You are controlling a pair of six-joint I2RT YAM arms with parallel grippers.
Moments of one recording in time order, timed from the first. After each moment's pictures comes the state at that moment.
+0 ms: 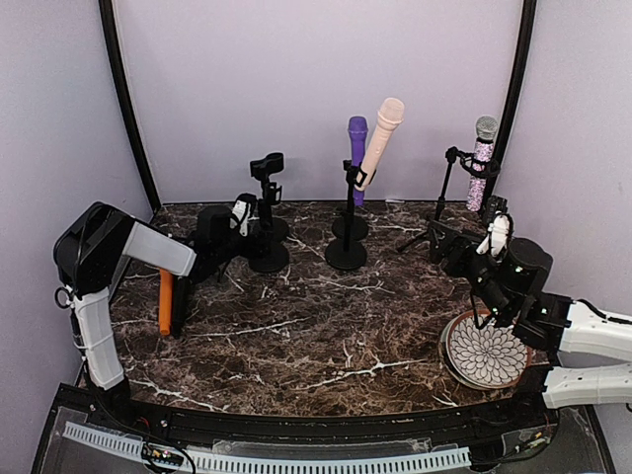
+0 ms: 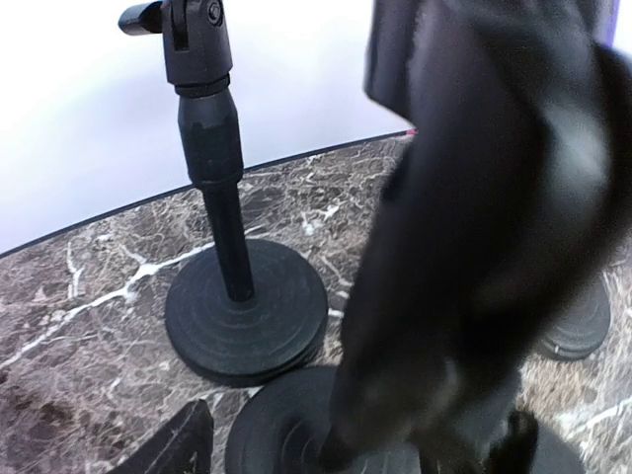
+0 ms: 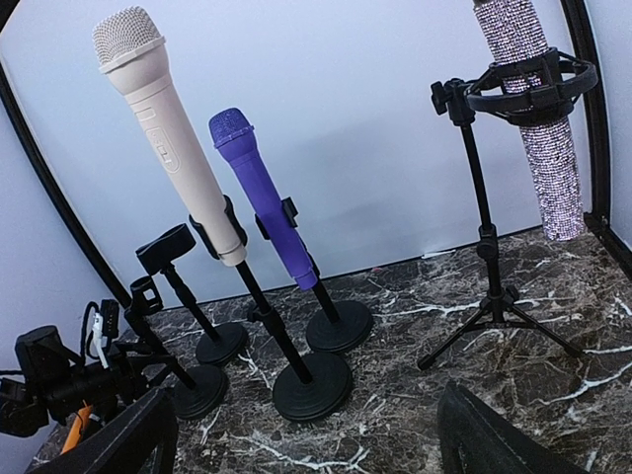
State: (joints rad) left arm -0.46 1.97 1.03 0.59 -0.02 -0.03; right arm 0.85 0.80 0.46 0.34 0.58 0.40
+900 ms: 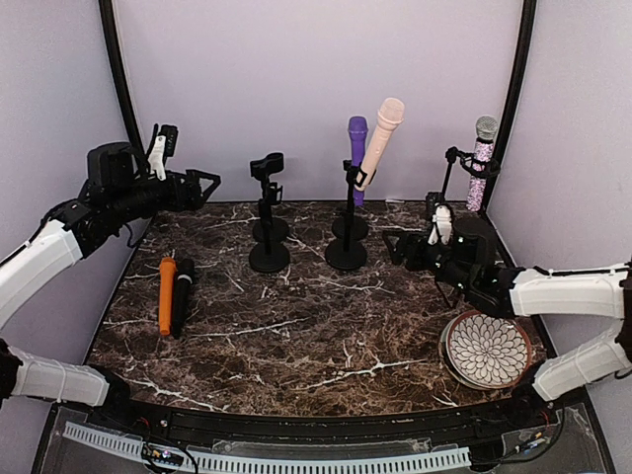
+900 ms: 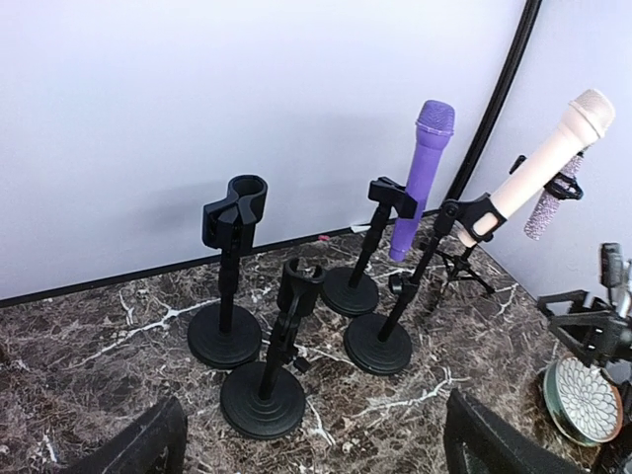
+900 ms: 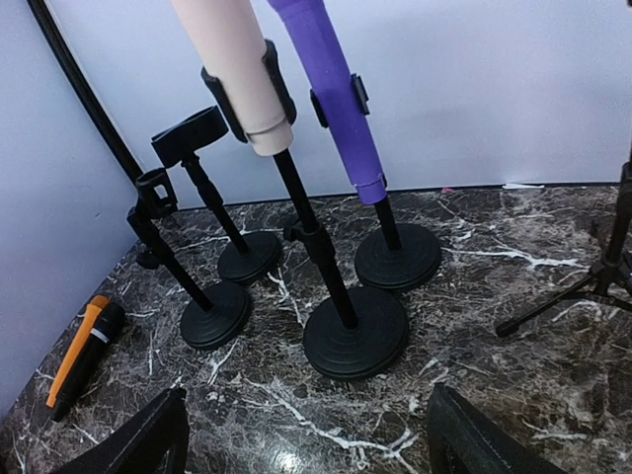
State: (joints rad) left arm -0.38 1.15 1.08 -0.18 0.18 -0.19; right arm 0.70 1.22 0.59 0.44 0.17 0.40
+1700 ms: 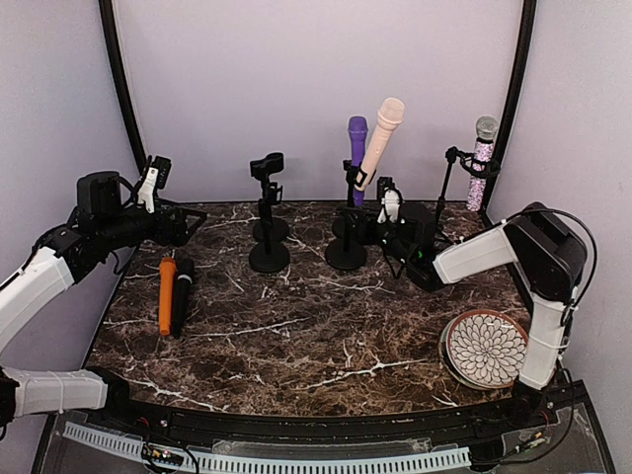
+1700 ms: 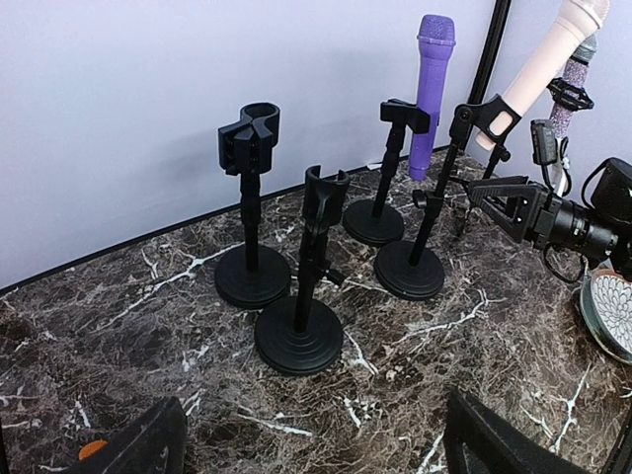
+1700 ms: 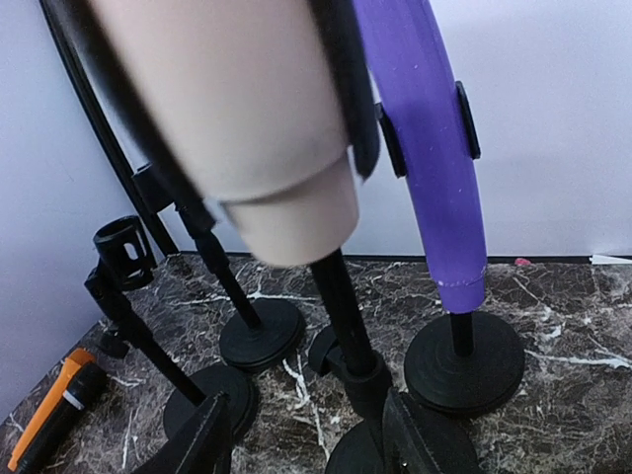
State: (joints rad) left arm -0.27 0.99 0.90 -0.25 0.30 0.00; right arm 0.65 1.90 0.99 0.87 0.07 0.34
